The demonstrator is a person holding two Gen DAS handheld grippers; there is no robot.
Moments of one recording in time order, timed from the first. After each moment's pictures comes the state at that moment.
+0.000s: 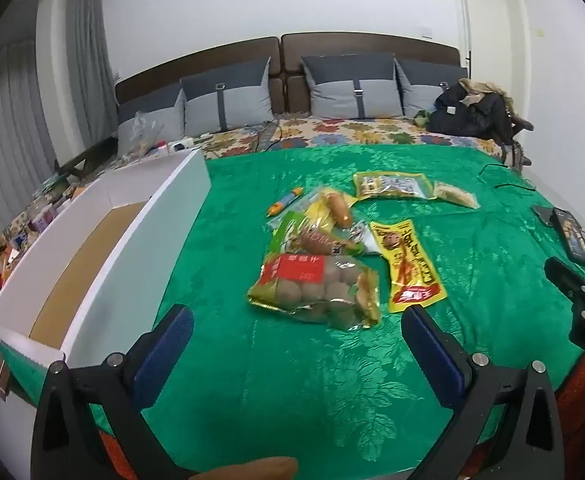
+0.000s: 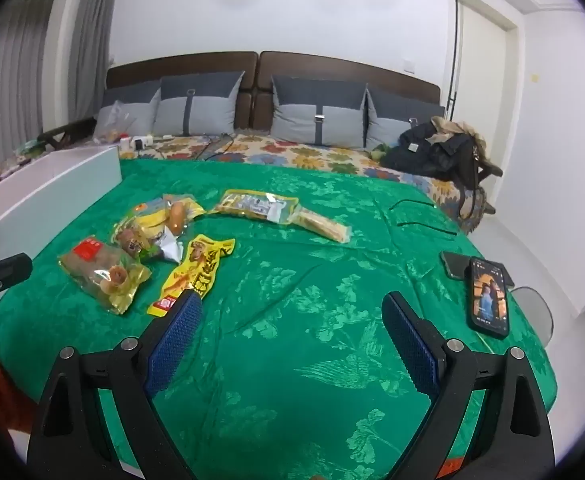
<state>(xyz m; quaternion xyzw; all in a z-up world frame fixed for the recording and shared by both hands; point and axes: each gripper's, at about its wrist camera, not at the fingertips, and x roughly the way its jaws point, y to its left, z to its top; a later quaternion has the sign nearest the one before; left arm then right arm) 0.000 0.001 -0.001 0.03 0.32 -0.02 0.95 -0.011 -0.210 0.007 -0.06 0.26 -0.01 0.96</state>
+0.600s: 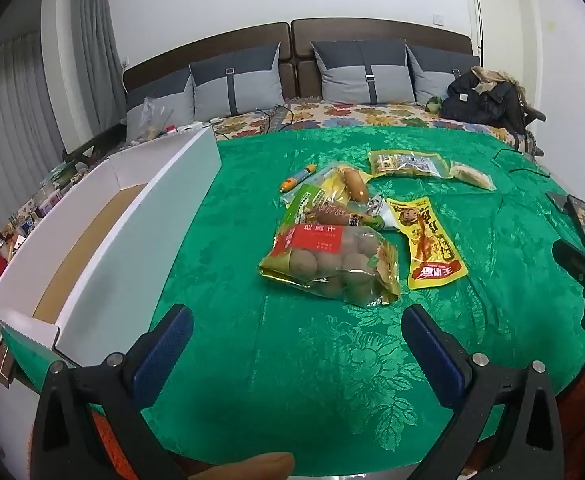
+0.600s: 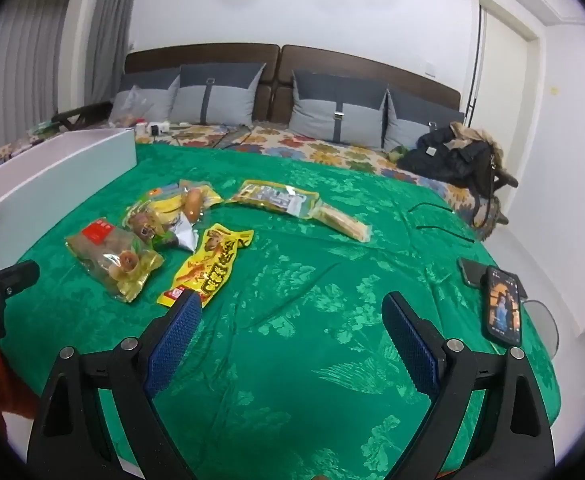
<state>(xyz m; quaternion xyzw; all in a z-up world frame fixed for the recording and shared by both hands) -0.001 0.029 -0.024 0.05 0.35 0.00 0.94 -0.001 -0.195 -0.005 -0.09 0.27 0.02 0.96</state>
